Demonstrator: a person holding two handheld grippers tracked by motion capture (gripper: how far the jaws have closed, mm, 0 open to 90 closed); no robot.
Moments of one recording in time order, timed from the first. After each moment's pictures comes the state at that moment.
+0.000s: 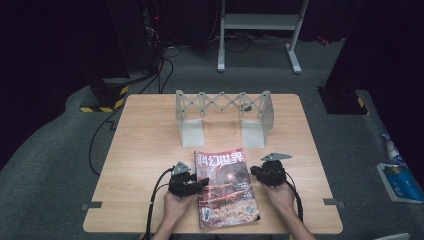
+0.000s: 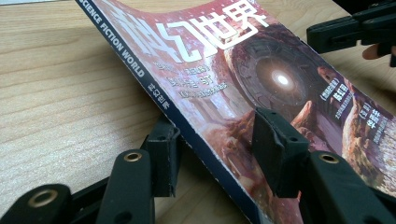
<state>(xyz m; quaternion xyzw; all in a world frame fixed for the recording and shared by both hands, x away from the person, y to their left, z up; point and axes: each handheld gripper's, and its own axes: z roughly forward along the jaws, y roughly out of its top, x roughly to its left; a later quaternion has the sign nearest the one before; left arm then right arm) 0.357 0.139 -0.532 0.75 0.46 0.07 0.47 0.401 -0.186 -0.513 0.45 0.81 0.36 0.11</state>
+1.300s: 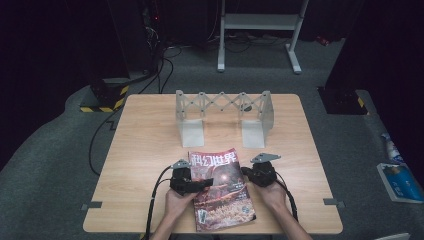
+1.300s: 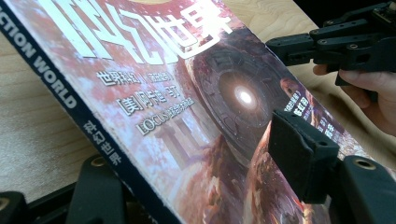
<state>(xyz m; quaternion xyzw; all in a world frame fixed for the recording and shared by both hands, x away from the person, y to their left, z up) 0.369 0.140 -0.530 0.74 0.46 -0.01 0.48 0.402 -0.160 -0.517 0.39 0.83 0.38 0.11</state>
